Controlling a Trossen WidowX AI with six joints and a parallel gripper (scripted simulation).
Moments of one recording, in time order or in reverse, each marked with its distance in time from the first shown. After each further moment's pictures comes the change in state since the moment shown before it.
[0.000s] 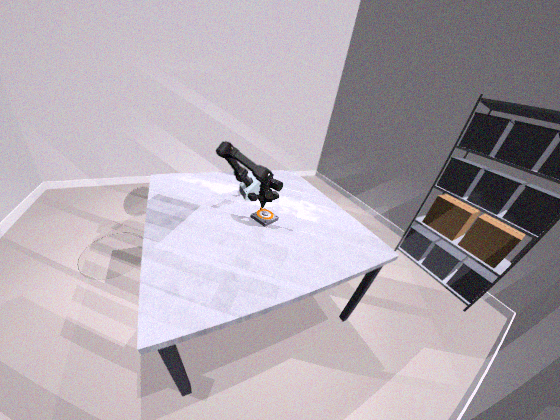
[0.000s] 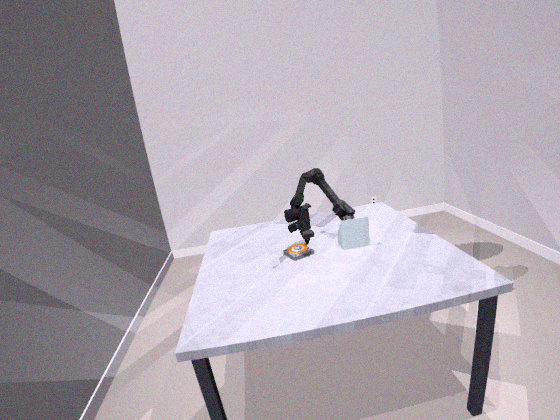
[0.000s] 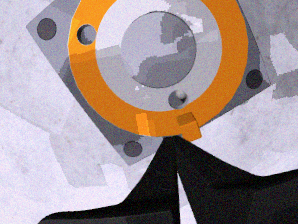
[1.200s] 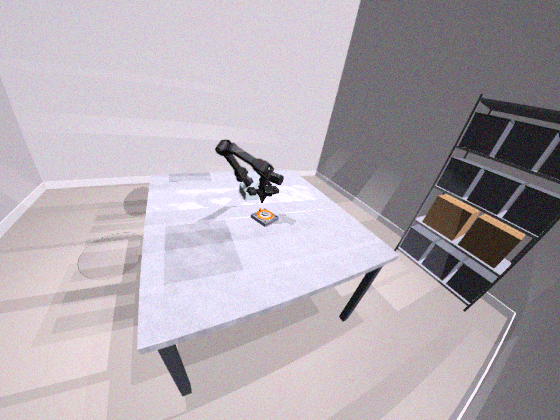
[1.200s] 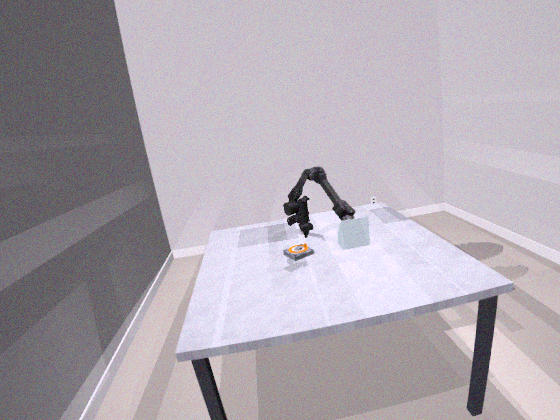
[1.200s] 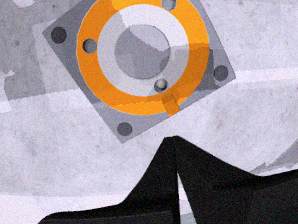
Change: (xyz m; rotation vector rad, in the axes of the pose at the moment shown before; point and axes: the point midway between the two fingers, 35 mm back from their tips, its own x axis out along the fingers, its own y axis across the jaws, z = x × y) arm -0.037 -0.008 0.001 -0.004 0.002 -0.005
